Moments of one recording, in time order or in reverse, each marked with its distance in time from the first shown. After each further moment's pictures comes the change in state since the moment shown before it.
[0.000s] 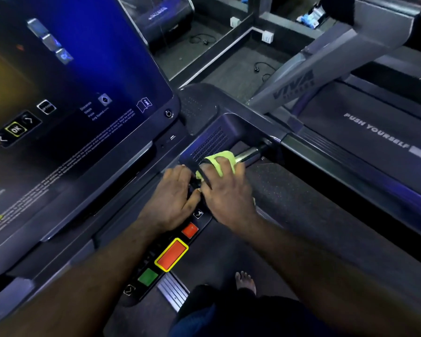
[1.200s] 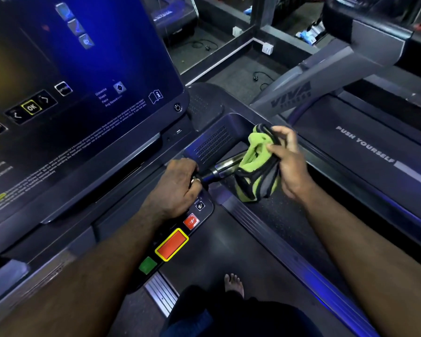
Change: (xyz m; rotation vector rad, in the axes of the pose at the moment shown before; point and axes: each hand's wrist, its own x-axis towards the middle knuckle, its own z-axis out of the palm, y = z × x) left_hand 0.003 -0.003 0.000 -0.114 0.075 0.005; right_hand 0.031 0.101 -0.060 1.314 0.070 0.653
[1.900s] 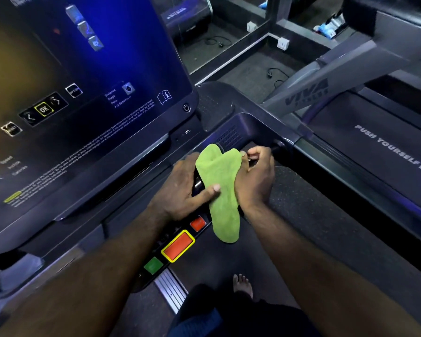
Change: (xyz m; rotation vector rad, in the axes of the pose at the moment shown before) left_hand -0.011 0.014 -0.014 -0.163 -0.042 -0.070; right_hand -0.034 0.037 0.098 -0.534 0.444 -0.189
